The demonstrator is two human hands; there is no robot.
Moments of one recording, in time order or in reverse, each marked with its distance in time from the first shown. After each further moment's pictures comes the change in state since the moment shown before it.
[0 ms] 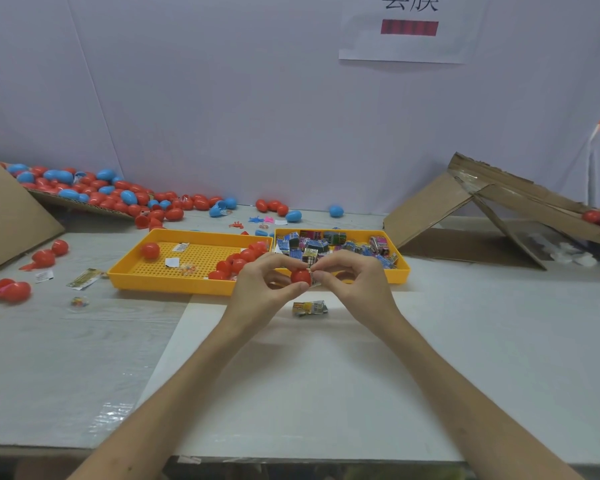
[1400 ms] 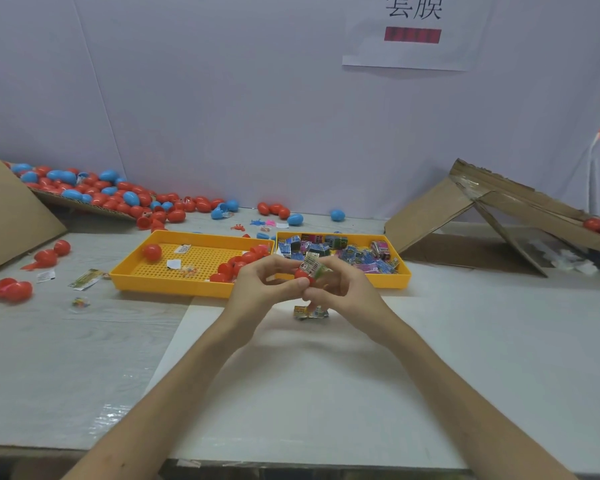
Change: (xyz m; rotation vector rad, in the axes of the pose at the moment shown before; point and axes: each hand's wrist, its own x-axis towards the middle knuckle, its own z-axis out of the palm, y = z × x) left_hand 0.001 -0.001 -0.004 -0.381 -0.033 -0.179; right_hand -0.002 0.000 0.004 0.287 -0.295 0.211
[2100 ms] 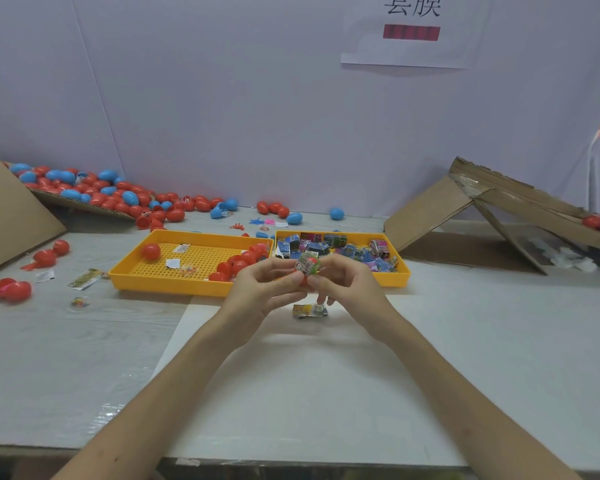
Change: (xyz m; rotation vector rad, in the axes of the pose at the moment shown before) left_hand -0.003 0.005 0.001 -0.310 -0.041 -0.178; right_hand 0.003 0.001 -0.003 0.009 0.093 0.005
